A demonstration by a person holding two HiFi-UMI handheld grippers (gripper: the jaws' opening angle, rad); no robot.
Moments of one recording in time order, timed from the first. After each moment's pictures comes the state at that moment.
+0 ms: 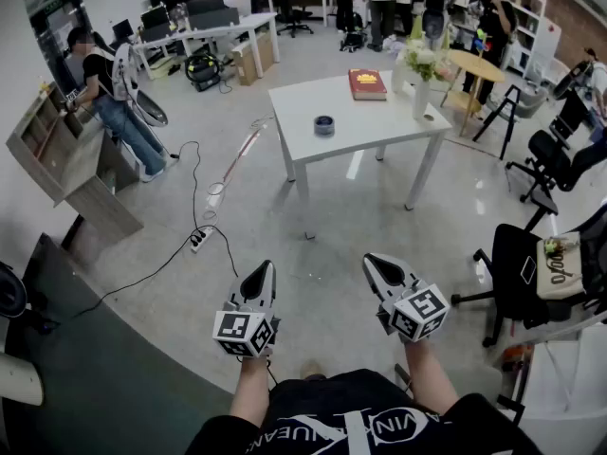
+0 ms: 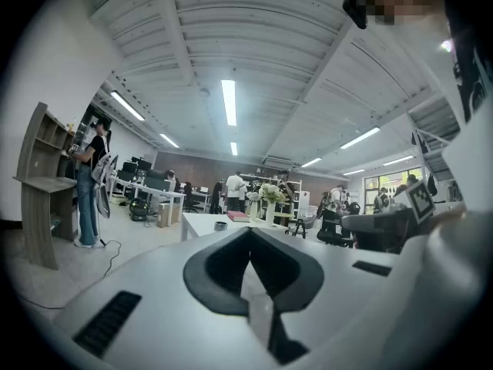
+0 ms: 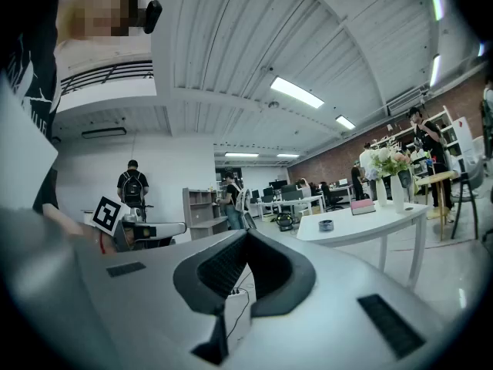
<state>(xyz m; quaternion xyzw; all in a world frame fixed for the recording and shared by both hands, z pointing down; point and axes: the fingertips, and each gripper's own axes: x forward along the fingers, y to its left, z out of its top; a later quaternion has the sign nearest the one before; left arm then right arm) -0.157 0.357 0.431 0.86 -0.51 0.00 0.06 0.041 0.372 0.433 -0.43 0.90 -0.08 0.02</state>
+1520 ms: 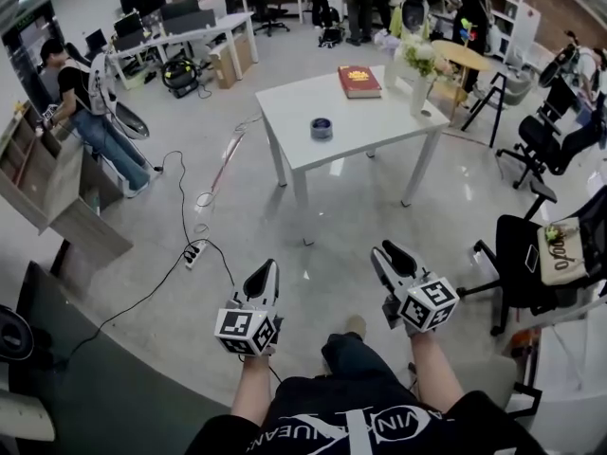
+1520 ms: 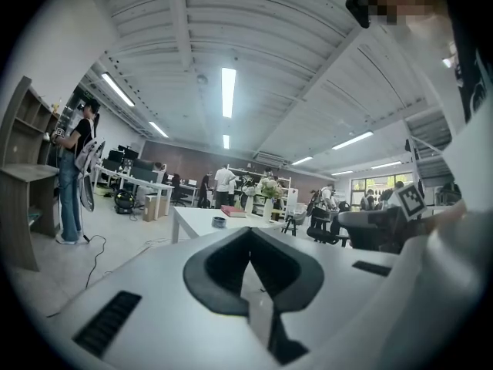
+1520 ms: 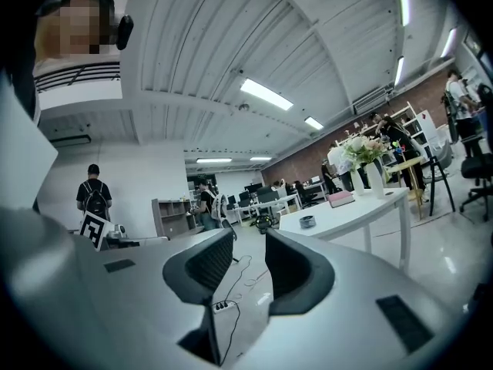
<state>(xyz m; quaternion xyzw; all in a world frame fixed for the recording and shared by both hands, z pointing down) -0.194 0.272 0.454 0.89 -0.46 0.00 0.08 0.030 0.292 0.454 -0.51 0.85 -0.13 0.06</state>
